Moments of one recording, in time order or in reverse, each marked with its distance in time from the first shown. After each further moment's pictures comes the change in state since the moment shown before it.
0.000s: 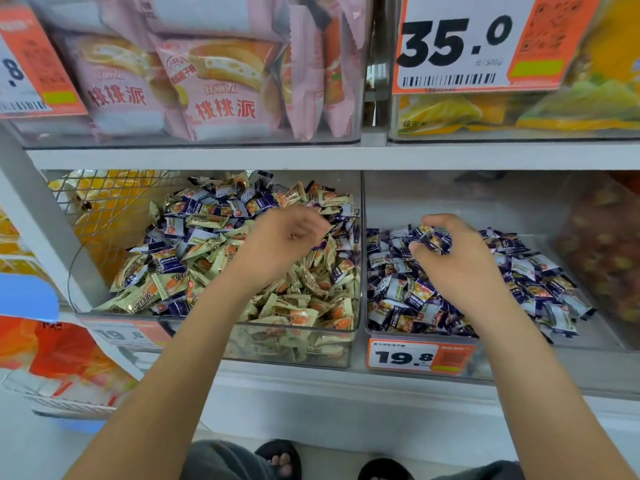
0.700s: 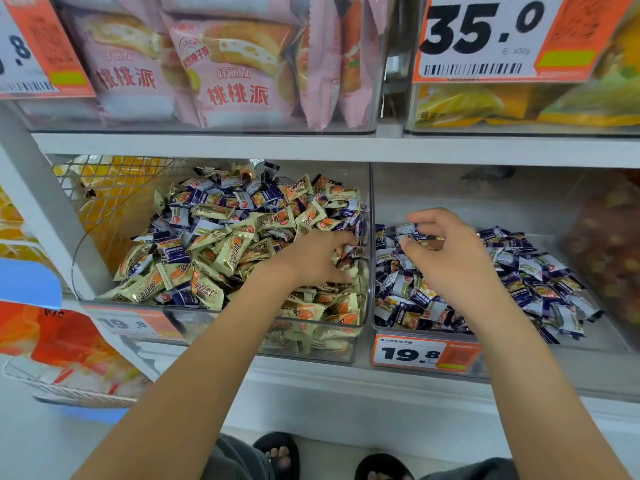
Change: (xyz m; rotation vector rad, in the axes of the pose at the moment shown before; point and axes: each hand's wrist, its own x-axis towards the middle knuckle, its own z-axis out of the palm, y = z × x) left_hand 0.031 -0.035 0.043 0.341 -0.407 -0.007; right_hand -0.003 -0.007 0.011 0.140 -0.065 -0.025
